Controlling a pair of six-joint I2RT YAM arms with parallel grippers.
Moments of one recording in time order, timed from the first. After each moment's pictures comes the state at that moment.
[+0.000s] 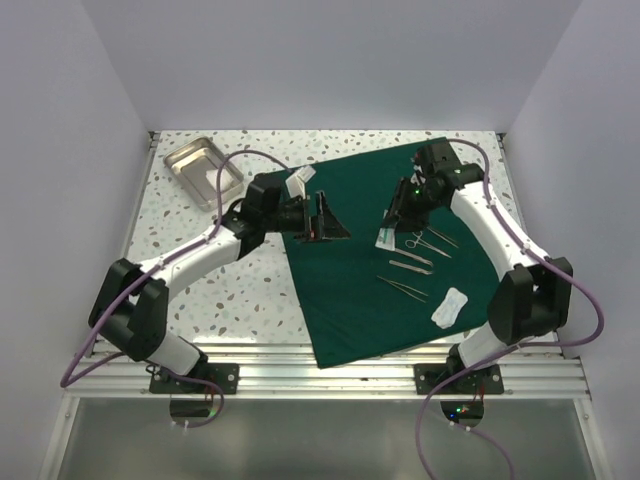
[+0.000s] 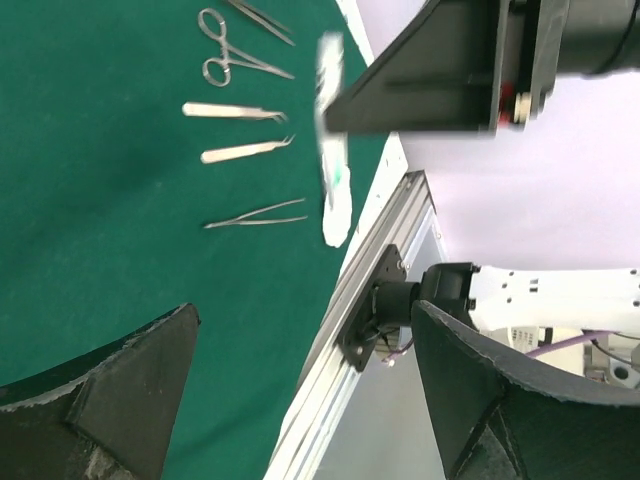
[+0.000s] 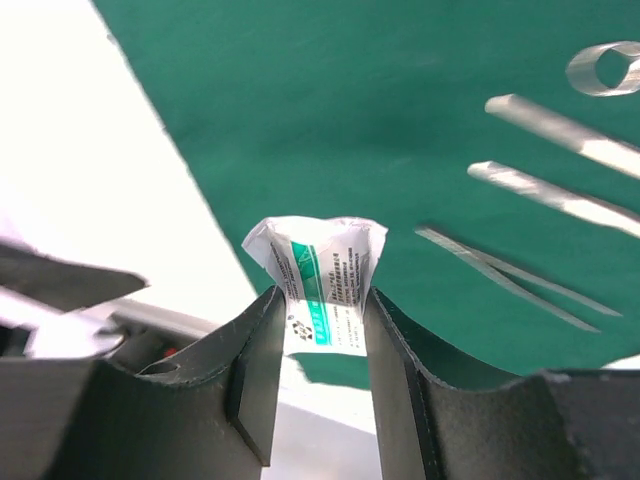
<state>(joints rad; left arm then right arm) -0.55 1.51 0.99 0.04 0.66 -0.76 0.24 1.59 1.42 -0.96 -0.26 0.57</state>
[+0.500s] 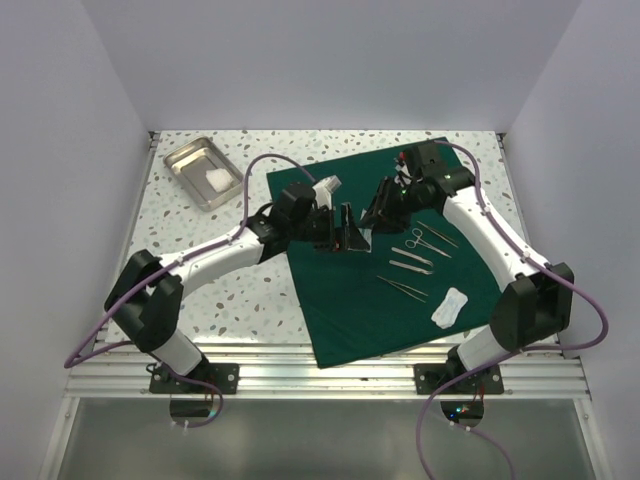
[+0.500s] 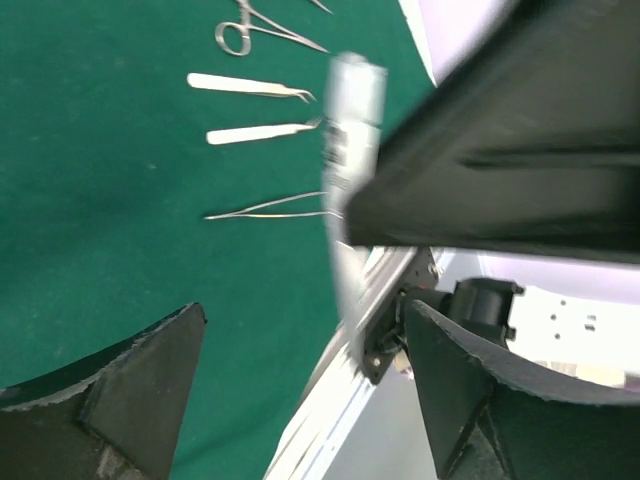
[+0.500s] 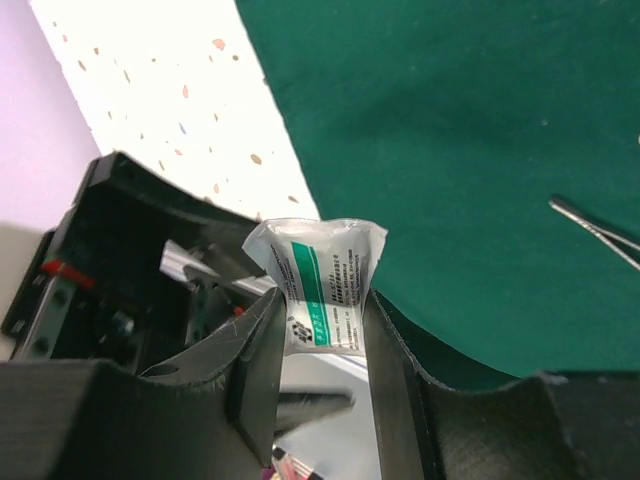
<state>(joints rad) -0.72 1.59 1.10 -0.05 0.46 -0.77 0.35 1.56 1.42 -0.90 -0.39 0.72</state>
